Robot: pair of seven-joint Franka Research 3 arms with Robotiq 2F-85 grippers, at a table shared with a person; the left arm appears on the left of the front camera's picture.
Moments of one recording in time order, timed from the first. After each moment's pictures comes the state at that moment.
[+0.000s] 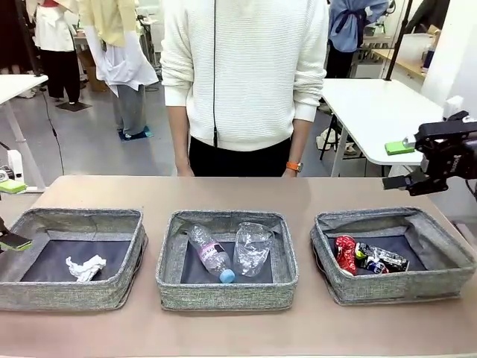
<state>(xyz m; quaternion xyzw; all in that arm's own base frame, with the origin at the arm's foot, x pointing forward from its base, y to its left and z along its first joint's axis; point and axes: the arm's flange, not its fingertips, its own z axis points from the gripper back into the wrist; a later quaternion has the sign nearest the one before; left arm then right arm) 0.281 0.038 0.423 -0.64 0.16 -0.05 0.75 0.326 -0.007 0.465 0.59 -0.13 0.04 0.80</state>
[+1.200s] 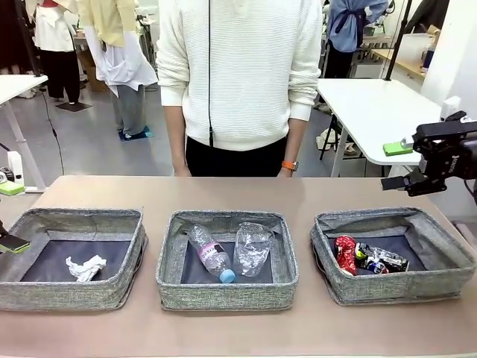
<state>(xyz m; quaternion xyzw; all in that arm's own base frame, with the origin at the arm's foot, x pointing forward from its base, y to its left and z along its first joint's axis) 0.279 0.037 0.423 -0.64 0.17 -0.05 0.75 0.326 -0.005 0.465 0.59 -0.13 0.04 0.80</state>
